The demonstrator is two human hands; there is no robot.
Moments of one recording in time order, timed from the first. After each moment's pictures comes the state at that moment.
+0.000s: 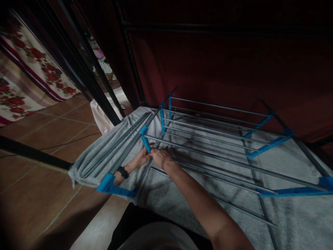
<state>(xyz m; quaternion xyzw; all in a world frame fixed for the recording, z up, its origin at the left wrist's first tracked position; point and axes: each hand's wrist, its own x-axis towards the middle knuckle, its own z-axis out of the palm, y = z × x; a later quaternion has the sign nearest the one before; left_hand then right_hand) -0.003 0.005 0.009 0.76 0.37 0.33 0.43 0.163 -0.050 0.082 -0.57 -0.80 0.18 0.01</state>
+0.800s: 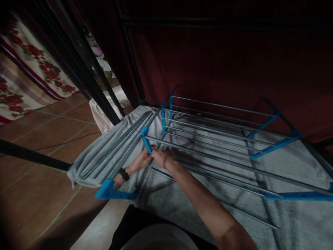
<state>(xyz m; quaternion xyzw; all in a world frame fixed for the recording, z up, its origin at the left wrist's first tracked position) 0.000 0.003 -0.002 0.76 0.40 0.31 0.40 0.167 -0.045 0.090 -0.57 -0.79 0.22 0.00</state>
